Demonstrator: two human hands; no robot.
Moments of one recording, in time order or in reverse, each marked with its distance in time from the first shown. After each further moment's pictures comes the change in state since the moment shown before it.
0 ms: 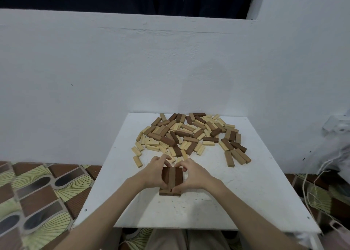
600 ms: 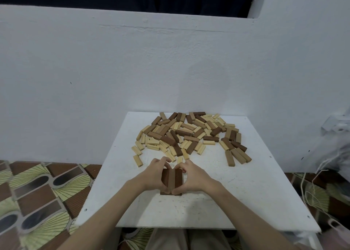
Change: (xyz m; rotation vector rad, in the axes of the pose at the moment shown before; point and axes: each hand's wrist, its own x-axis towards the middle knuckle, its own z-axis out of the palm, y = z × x) left_hand -0.001 -0.009 0.007 0.002 -0.022 -0.006; right_hand -0.001 -0.001 0.010 -0.004 -0.013 0.019
